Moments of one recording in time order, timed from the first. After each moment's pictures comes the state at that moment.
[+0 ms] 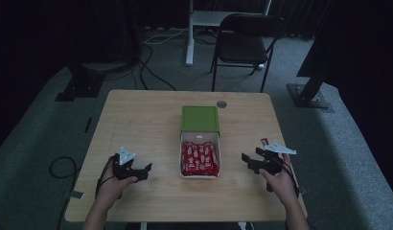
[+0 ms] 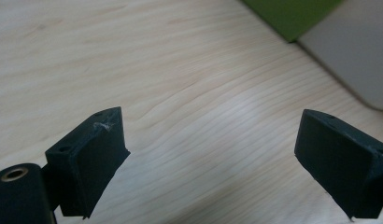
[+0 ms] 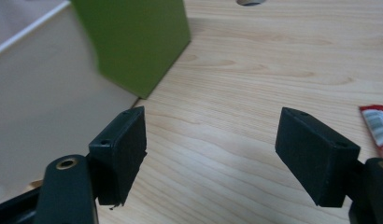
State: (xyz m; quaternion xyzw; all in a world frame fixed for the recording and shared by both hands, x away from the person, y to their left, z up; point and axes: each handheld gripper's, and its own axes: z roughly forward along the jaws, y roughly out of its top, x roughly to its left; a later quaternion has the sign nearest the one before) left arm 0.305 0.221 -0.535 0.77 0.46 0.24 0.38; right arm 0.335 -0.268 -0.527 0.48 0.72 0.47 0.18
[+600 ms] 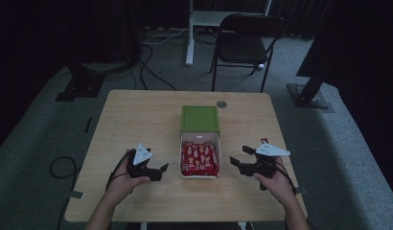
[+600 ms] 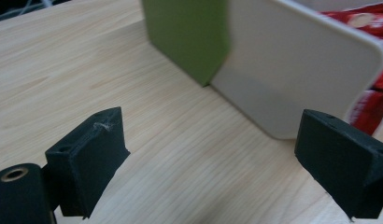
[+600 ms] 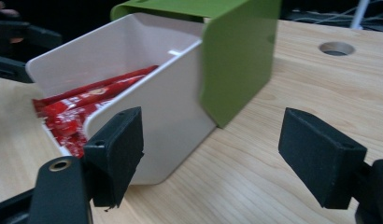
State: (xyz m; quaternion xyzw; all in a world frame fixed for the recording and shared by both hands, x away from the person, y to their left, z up) left arm 0.305 0.175 -0.510 0.81 0.36 0.22 0.42; right arm 0.323 -0.238 -0.508 0.36 0.75 0.53 0.16
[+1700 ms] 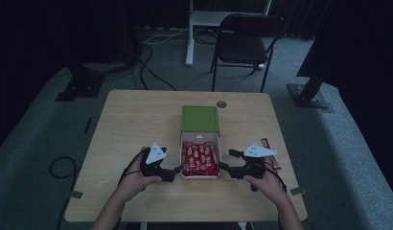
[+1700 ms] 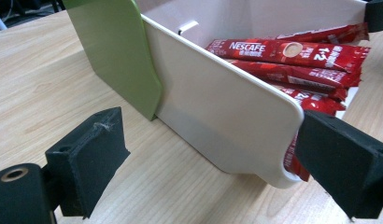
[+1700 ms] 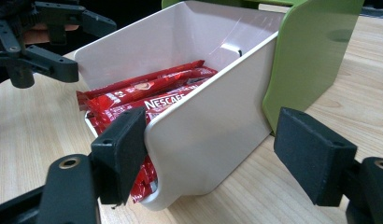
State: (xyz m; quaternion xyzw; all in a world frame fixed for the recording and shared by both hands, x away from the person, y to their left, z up) left arm 0.311 0.143 -0.504 0.81 0.32 0.19 0.45; right arm 0.325 -0.210 -0.517 0.32 0.77 0.54 0.11
